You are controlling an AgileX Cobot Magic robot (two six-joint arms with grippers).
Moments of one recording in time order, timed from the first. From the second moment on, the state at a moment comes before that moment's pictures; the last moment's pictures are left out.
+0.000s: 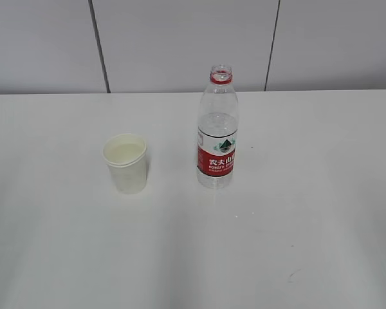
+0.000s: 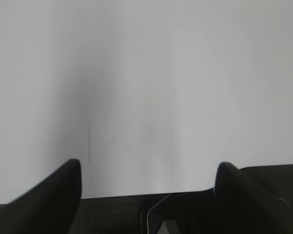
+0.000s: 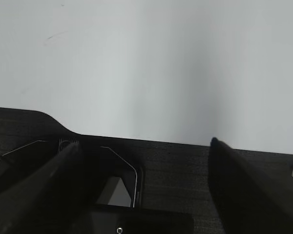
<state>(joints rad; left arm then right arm) -0.01 0.51 -0.52 -0.02 1.08 0.01 -0.03 0.54 -0.63 0.06 1.25 -0.10</state>
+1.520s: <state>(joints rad) -0.01 -0.01 -0.52 -0.02 1.10 0.01 -0.03 -0.02 -0.49 0.06 1.16 -0.09</state>
